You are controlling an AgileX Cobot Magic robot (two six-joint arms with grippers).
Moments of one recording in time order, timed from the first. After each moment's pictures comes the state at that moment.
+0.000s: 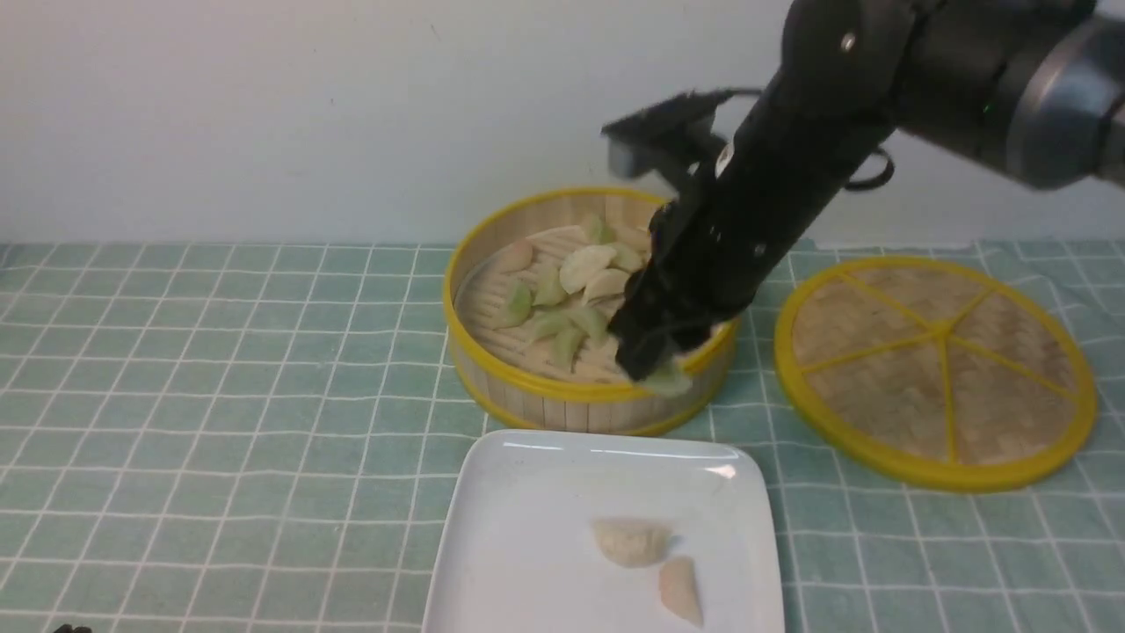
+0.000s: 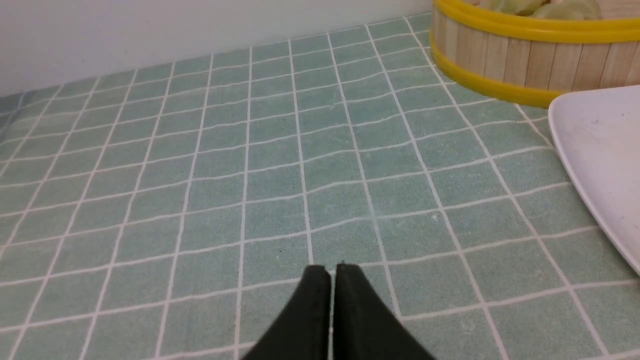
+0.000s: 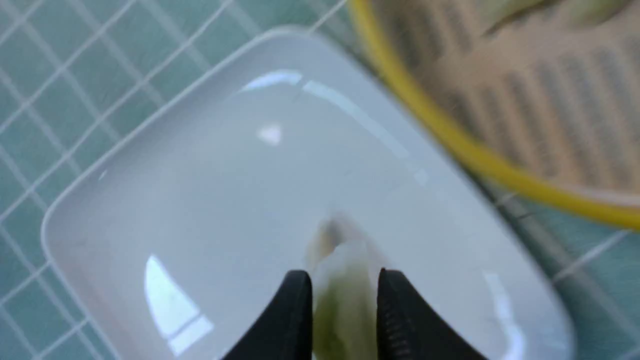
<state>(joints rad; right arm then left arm) 0.57 1.91 -1.62 0.35 1.23 -0.38 -0.07 -0.01 0.03 -0.06 0.38 0.16</state>
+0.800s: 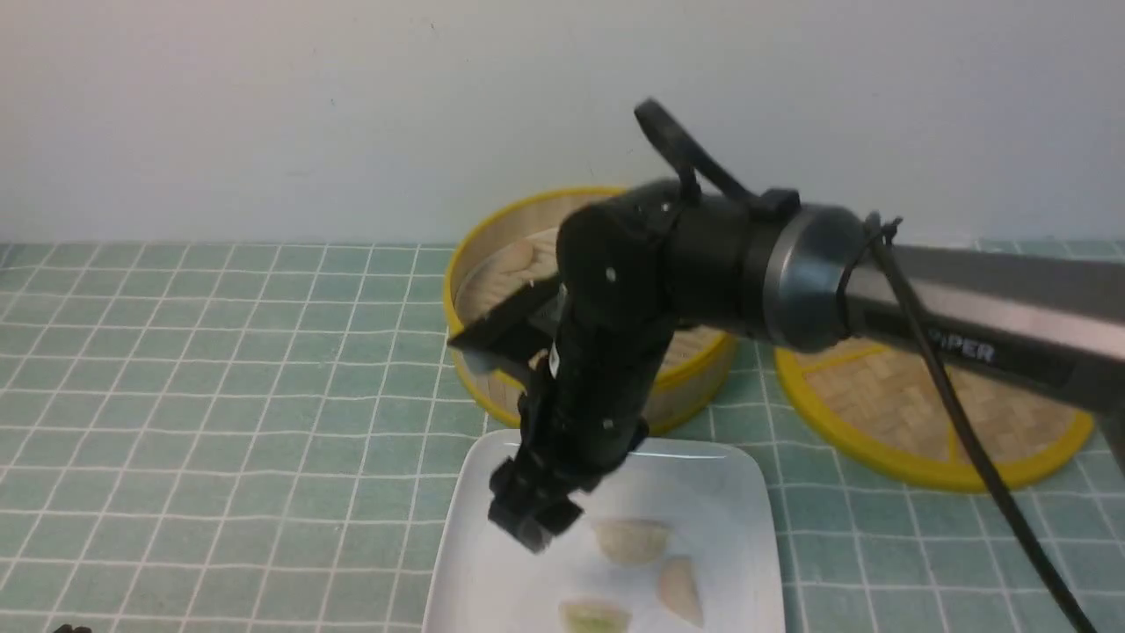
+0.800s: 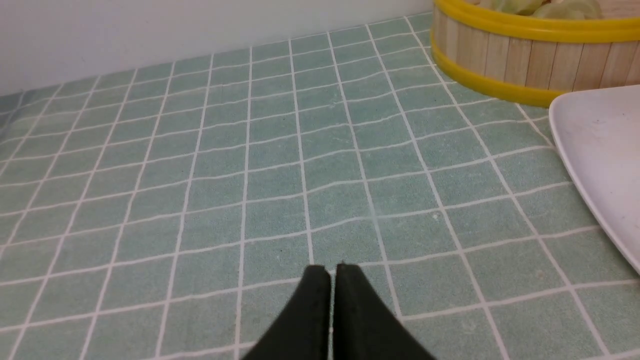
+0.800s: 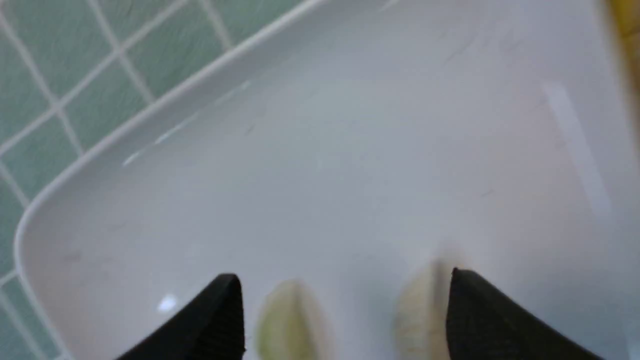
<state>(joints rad) 0.78 2.04 -1.73 0.13 1.19 -0.21 -0.07 -0.01 0.03 -0.06 0.38 0.16</state>
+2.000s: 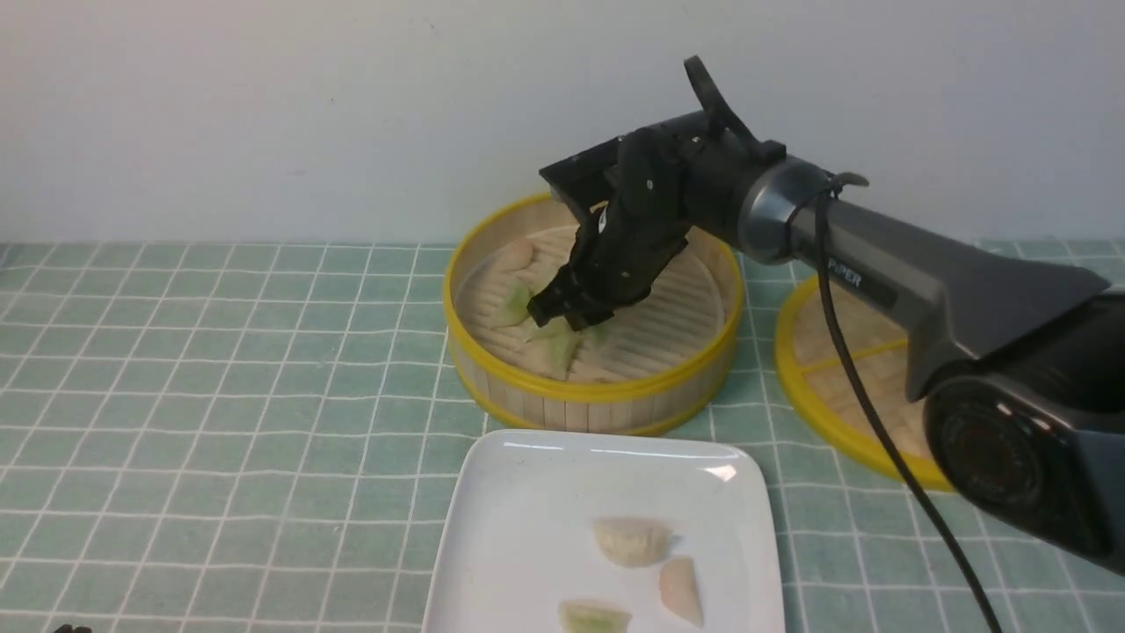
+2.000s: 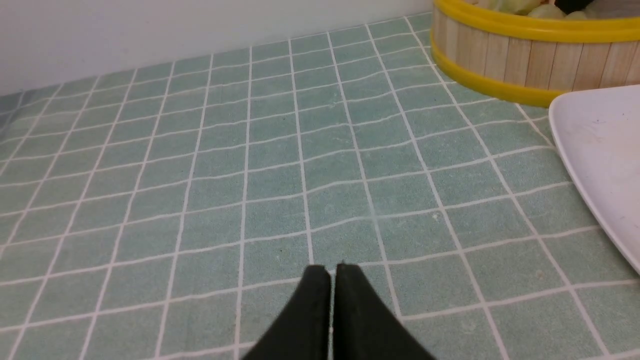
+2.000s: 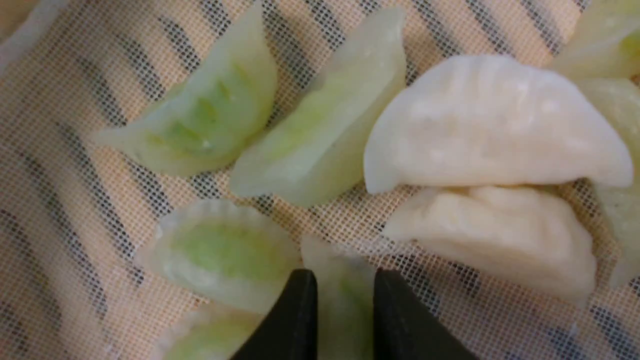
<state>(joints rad) 0.54 2.46 -2.22 0.09 1.02 -0.10 -0.07 -0.01 0.03 -0.06 0.38 0.16</state>
